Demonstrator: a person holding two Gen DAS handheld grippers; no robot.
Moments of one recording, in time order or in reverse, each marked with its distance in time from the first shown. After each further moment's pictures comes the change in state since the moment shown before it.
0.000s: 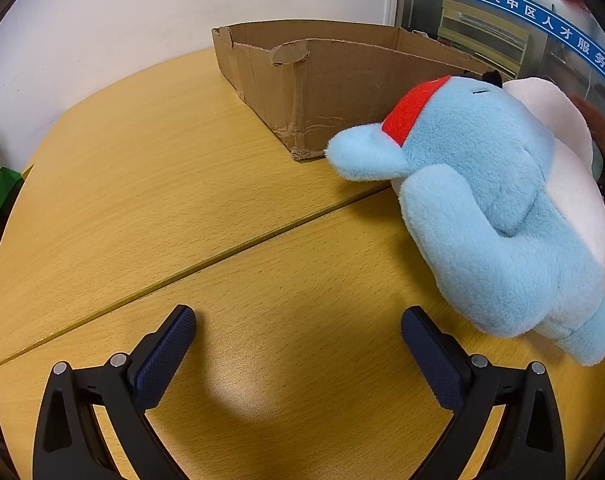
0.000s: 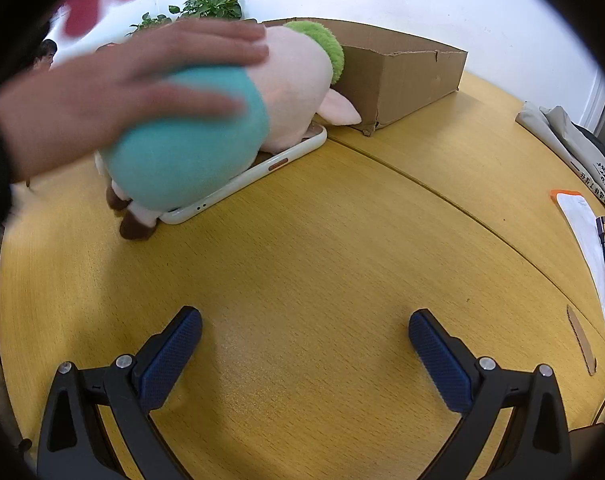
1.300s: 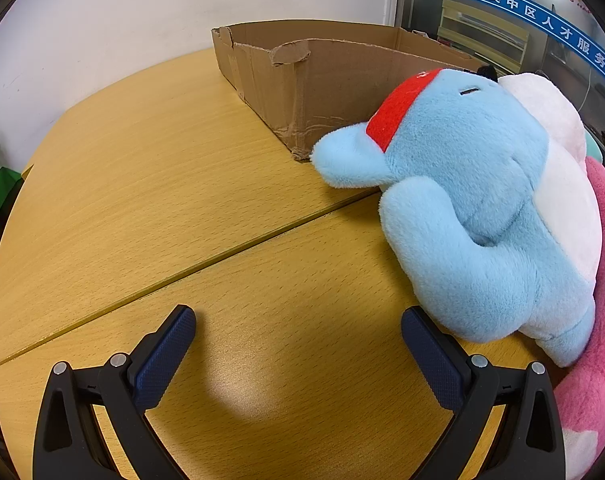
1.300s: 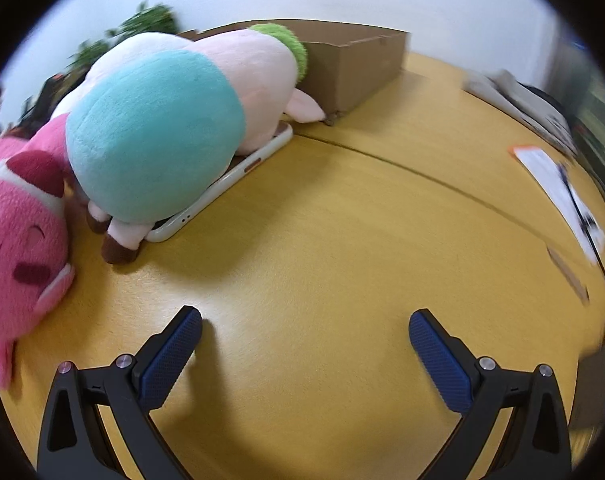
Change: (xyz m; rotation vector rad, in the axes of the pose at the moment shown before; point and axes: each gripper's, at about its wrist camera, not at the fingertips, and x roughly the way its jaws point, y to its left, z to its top) left arm 0.000 0.000 0.000 0.002 0.000 -0.002; right arm -0.006 0.029 -0.007 0.250 0.004 -0.179
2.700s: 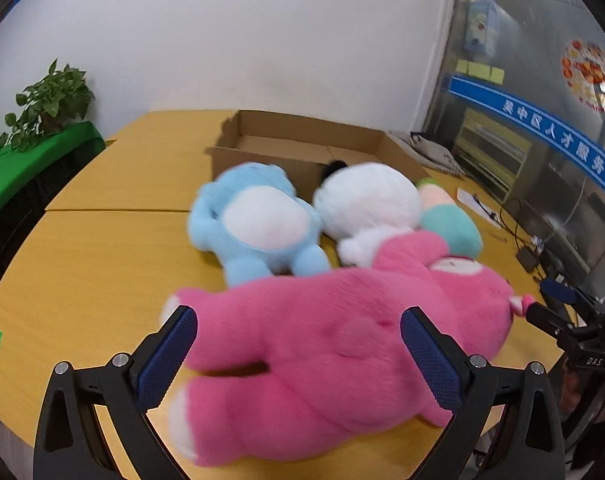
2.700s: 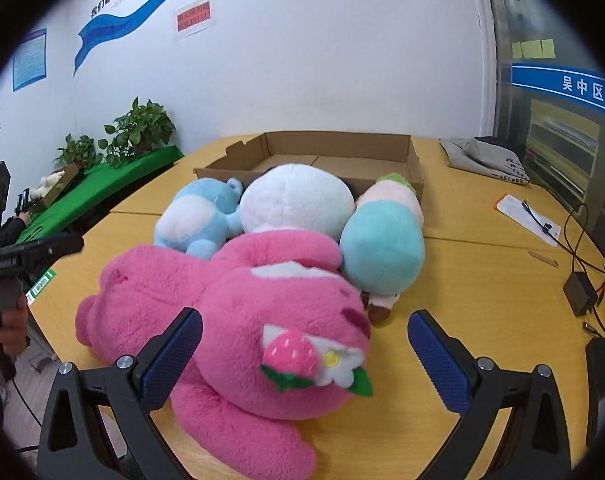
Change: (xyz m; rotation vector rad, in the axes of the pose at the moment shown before) left arm -0.189 -0.245 -0.062 -0.358 -0.284 0.117; right arm -0.145 0.211 0.005 0.178 -0.302 -0.062
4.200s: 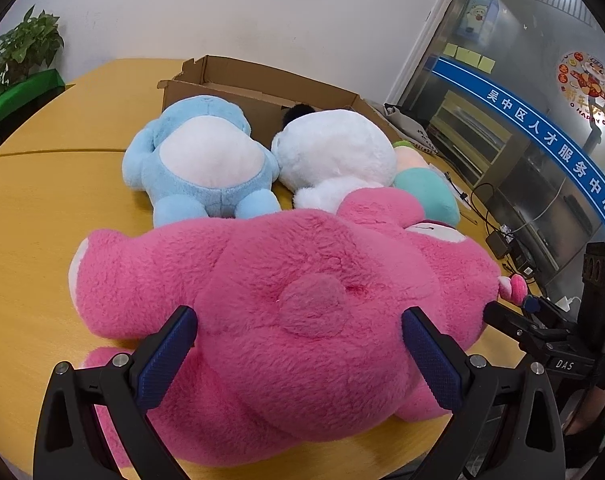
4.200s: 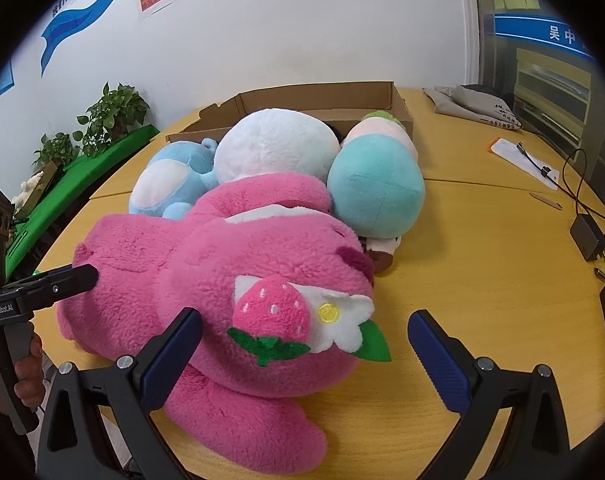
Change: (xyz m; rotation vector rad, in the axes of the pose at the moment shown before) left arm 0.049 -0.005 -0.018 -0.098 0.135 -0.167; right arm 0.033 -0.010 -0.017 0.091 0.130 -0.018
